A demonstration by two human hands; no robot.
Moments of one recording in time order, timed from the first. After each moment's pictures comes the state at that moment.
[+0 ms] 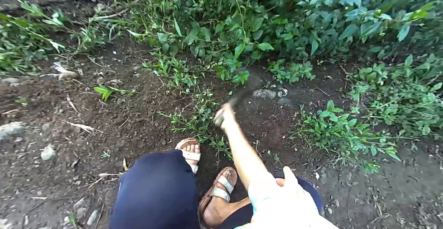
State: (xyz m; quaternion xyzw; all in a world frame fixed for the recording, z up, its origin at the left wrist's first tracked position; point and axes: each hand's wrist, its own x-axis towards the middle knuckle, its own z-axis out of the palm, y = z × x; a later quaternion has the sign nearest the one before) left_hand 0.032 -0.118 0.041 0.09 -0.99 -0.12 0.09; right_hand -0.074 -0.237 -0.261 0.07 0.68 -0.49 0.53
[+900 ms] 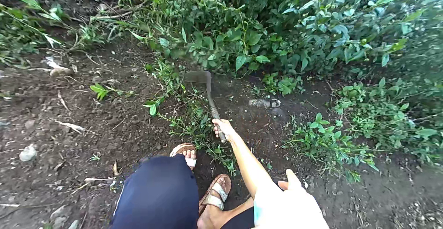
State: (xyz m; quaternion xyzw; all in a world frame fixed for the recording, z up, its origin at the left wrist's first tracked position) left_hand 0.037 -0.123 0.047 0.10 -0.98 -0.10 0.11; right_hand -0.094 -0.231 -0.270 -0.12 0.72 -0.24 0.64
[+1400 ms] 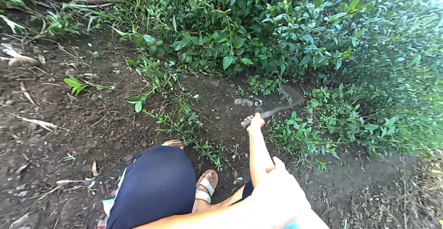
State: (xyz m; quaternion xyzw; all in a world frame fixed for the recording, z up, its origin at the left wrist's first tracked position) left_hand 0.030 -0.126 0.046 0.04 -0.97 -0.22 0.10; right_hand -0.202 -0.214 -0.183 0.05 0.79 -0.54 0.28
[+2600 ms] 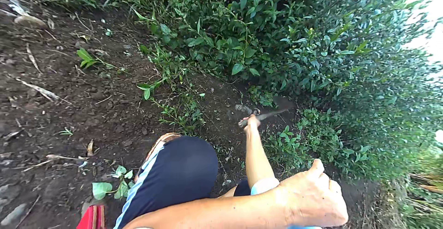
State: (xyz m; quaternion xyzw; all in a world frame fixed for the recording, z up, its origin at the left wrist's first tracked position) left_hand -0.004 -0.118 0.053 0.13 -0.85 -0.20 0.46; right_hand -0.177 -0.234 -0.173 -0.03 0.83 -0.46 0.31
